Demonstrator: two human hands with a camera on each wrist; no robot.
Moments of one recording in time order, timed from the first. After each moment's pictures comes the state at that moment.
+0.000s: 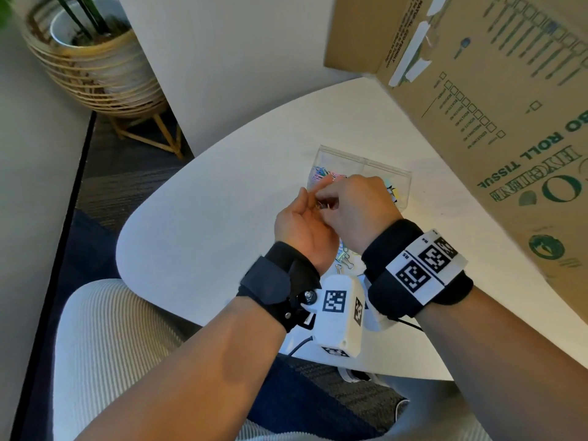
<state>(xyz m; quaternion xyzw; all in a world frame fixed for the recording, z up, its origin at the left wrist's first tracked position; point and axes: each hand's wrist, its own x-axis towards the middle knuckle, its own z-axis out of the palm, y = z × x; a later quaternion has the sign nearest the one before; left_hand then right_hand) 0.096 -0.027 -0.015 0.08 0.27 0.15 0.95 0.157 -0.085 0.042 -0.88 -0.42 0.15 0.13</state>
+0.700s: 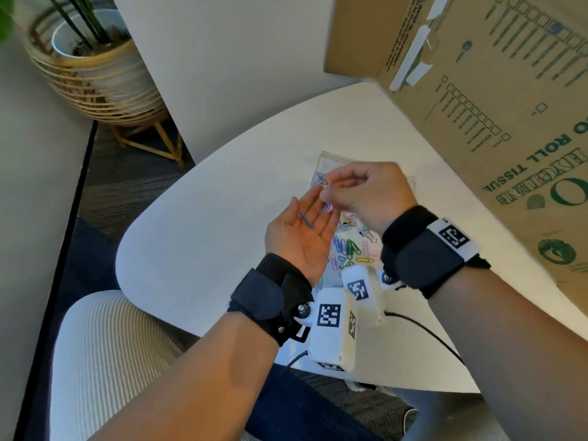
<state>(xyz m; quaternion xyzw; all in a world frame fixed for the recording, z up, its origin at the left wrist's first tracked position) 0.088 -0.014 -0.026 0.12 0.31 0.18 0.93 0.182 -0.079 0.031 -0.79 -0.20 0.27 0.52</state>
